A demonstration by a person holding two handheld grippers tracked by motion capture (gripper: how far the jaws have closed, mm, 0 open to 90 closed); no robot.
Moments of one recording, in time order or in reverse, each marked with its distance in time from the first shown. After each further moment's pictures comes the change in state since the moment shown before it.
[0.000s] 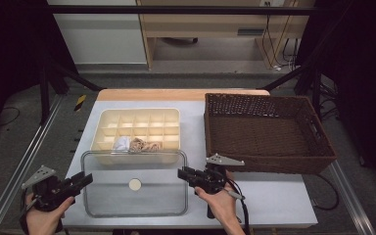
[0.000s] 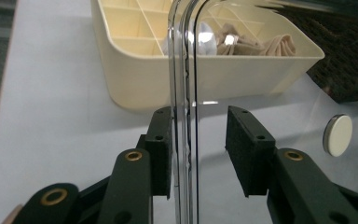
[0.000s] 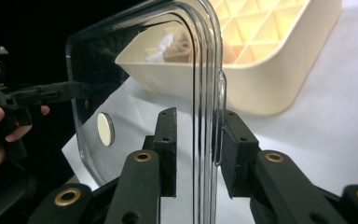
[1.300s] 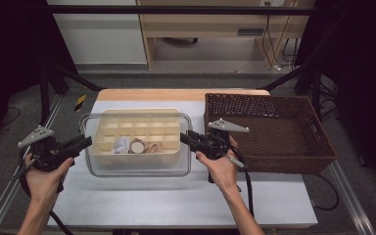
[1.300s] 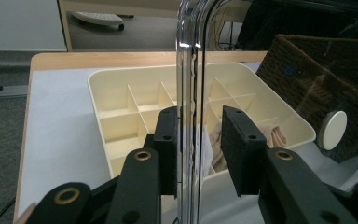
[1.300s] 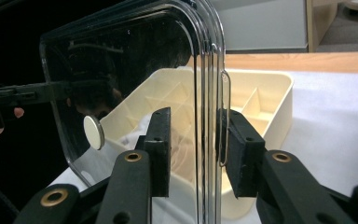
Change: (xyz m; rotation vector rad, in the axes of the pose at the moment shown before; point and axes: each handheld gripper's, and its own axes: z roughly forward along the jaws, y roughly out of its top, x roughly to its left) left arm 0.003 0.094 0.018 -0.099 -0.020 0.073; right arm 0.001 0.089 0.002 -0.121 -0.079 -0.114
